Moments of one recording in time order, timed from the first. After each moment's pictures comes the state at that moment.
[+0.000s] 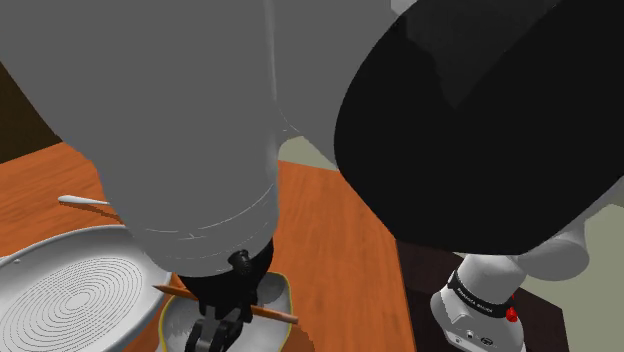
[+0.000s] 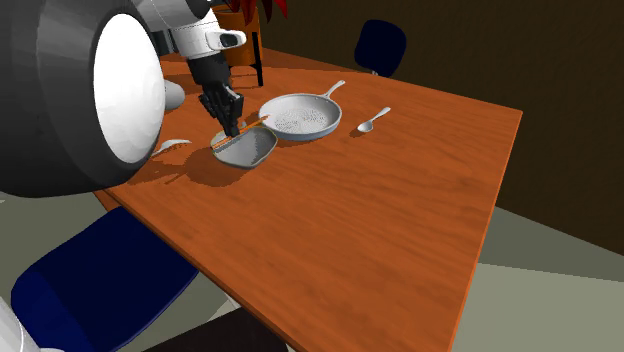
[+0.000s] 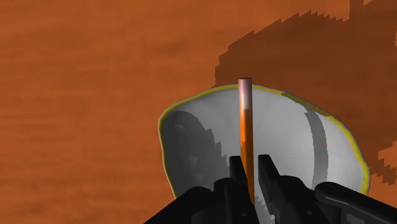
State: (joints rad) arm 0.31 0.21 0.90 -1.71 -0.33 1.67 0.78
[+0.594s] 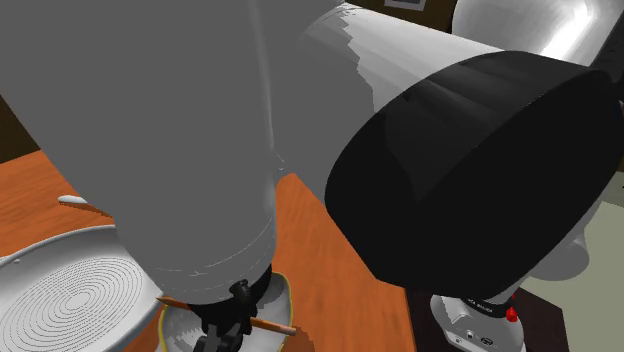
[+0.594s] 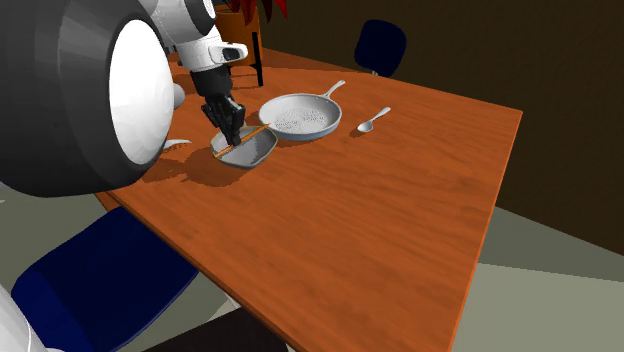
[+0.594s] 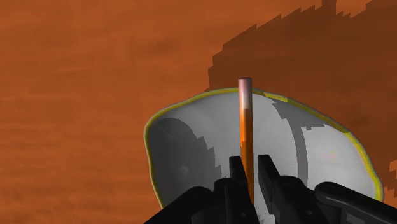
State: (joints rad) arm 0.31 0.23 0.89 -1.76 -0.34 1.73 0.80
